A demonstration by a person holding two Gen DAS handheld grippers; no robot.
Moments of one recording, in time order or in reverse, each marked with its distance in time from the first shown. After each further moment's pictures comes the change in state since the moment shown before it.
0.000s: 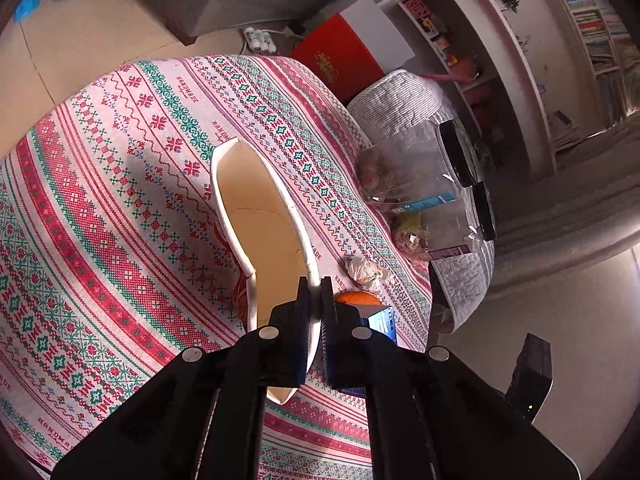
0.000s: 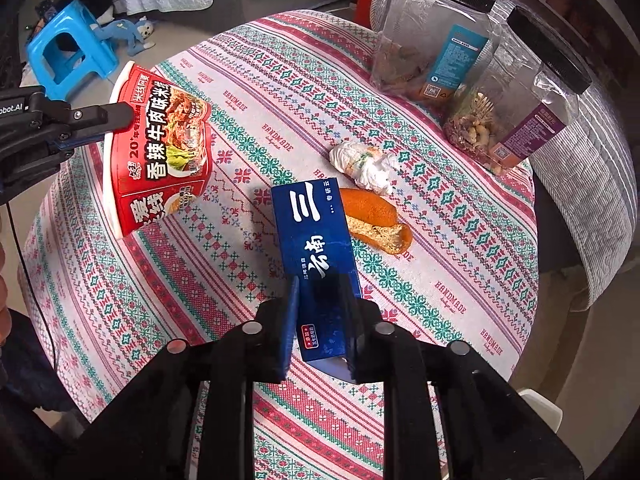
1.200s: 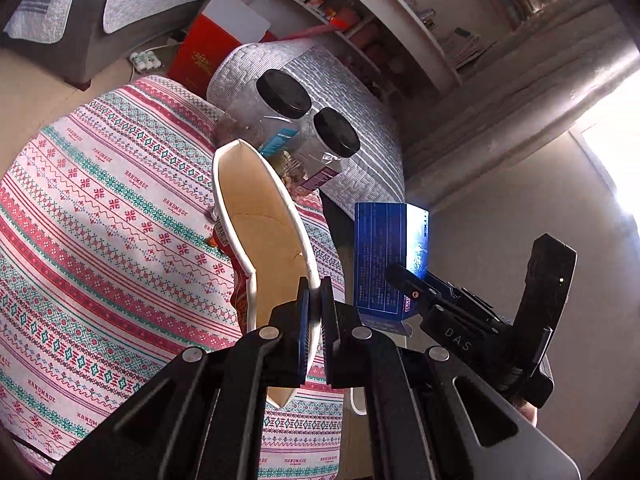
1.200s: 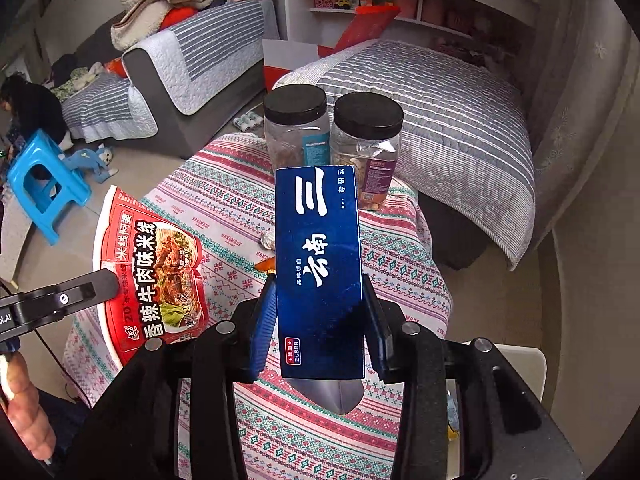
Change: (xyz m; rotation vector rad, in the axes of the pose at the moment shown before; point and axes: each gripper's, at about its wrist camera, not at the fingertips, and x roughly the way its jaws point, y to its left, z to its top) left arm -0.075 -0.138 -0.073 0.335 0.081 -0.171; right arm -0.158 -0.063 -0.043 0.348 -0.304 -0.072
